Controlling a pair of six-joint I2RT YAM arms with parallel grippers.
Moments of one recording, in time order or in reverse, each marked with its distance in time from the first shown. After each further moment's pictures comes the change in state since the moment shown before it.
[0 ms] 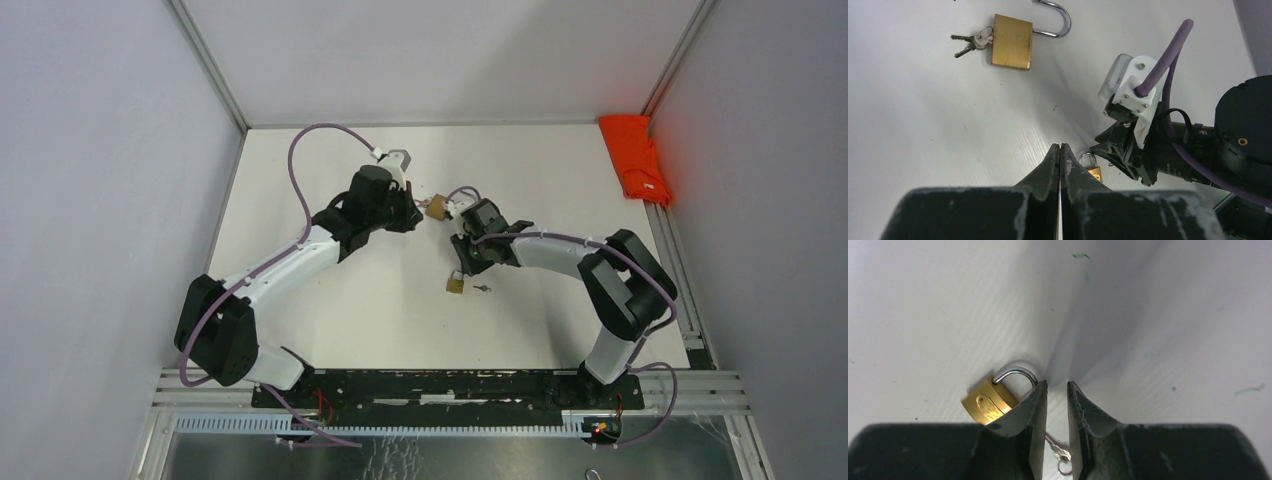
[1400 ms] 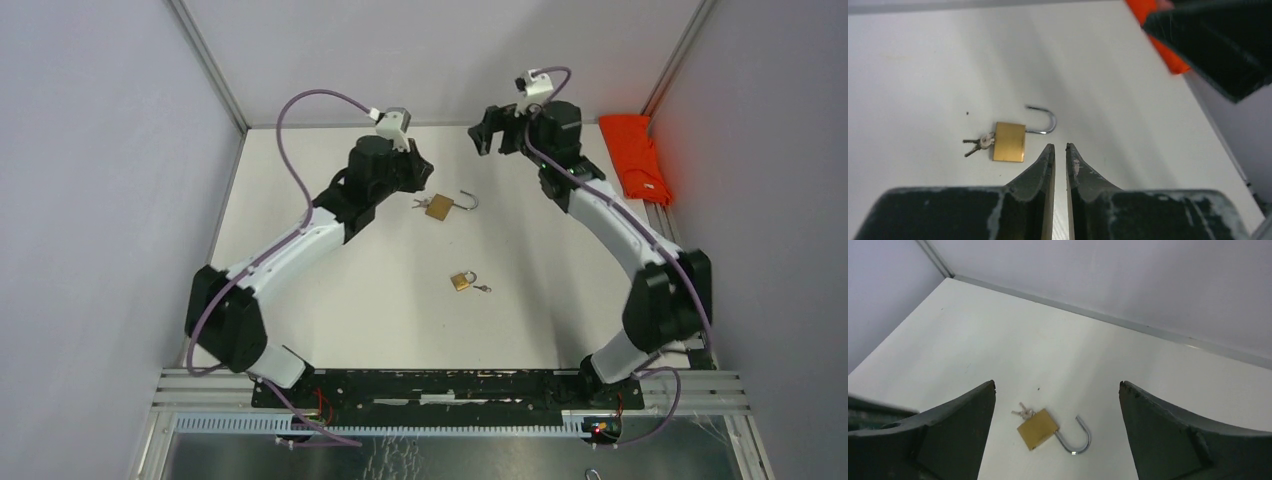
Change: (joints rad) left arm 0.004 0.120 0.198 0.150 -0.097 0.033; right arm -0.316 -0.053 0.430 0.359 -0.112 0.063
